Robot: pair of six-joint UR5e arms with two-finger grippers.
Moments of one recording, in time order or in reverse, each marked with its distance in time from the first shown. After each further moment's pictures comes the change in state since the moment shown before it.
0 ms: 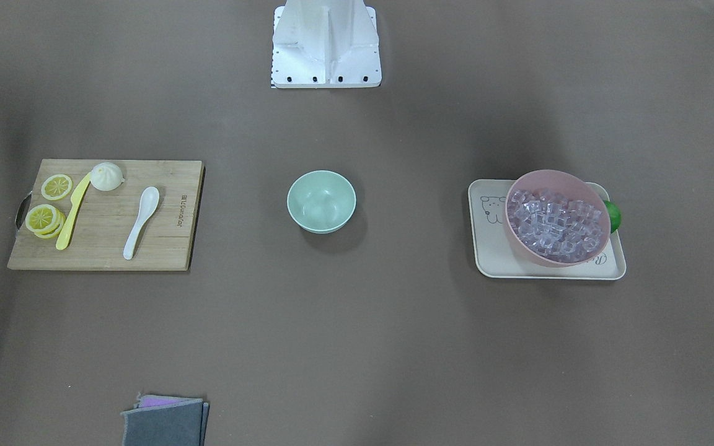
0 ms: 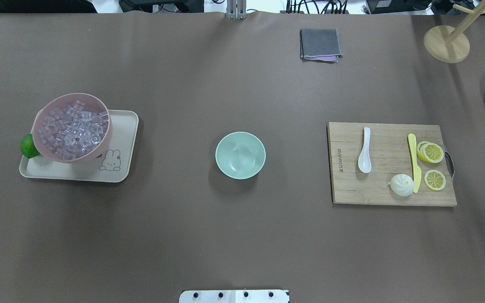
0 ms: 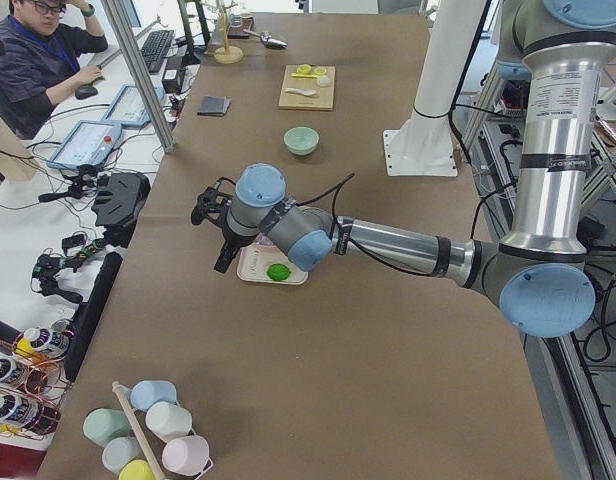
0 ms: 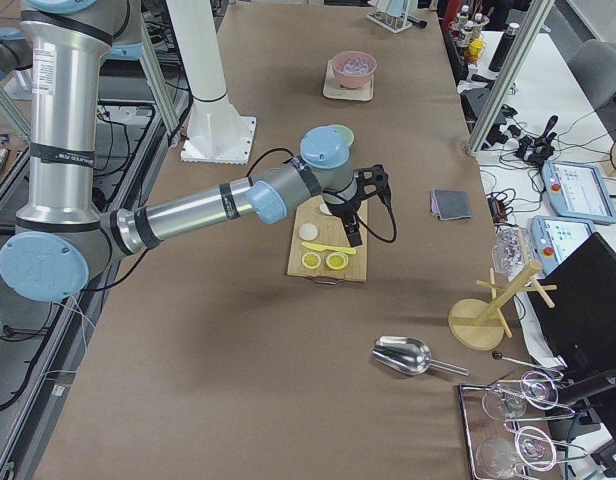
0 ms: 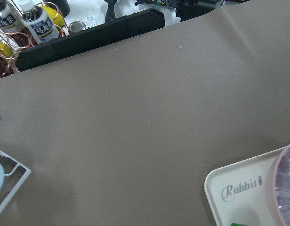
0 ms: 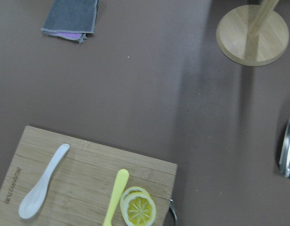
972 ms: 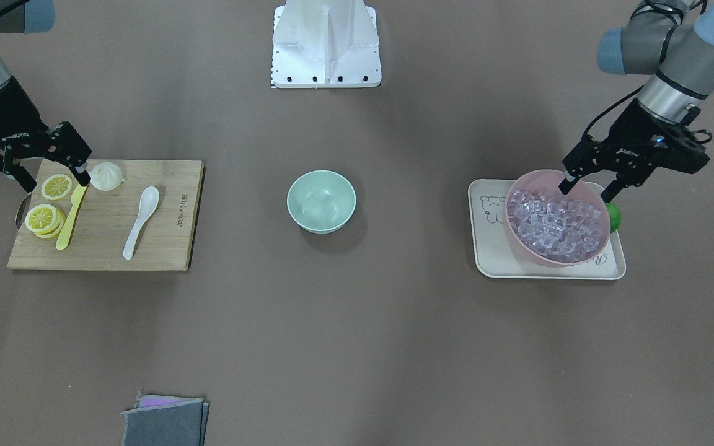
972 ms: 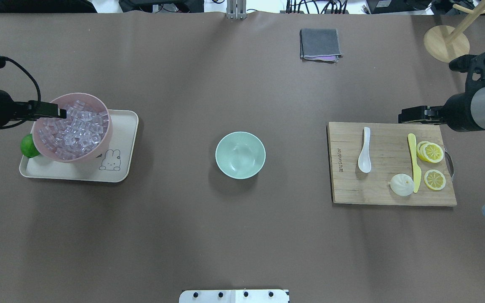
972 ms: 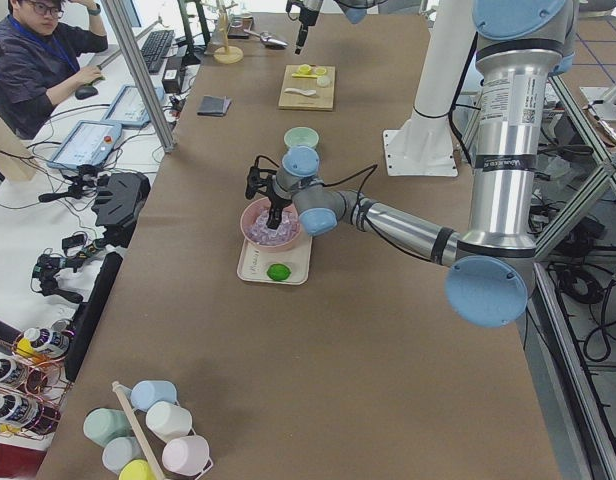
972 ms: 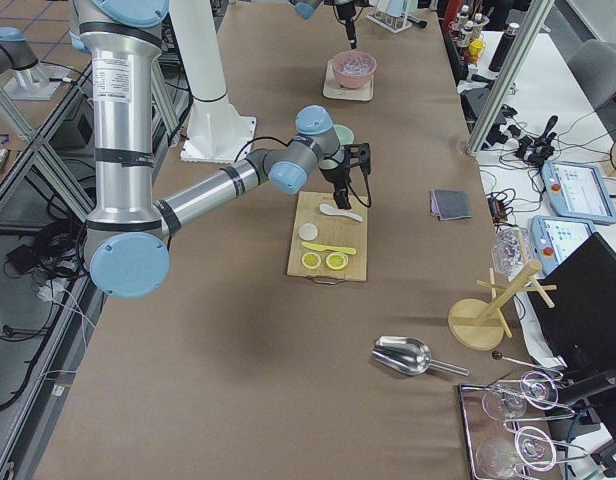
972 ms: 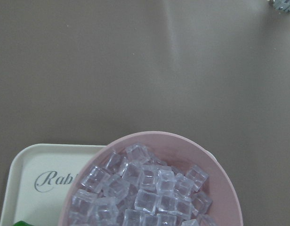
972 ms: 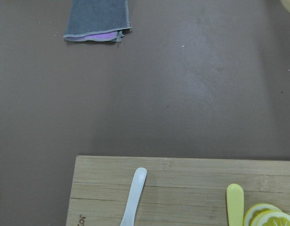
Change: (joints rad) left arm 0.453 0.000 -0.098 -0.116 0.310 -0.542; right arm -0.427 0.079 0.038 0.085 -0.400 0.524
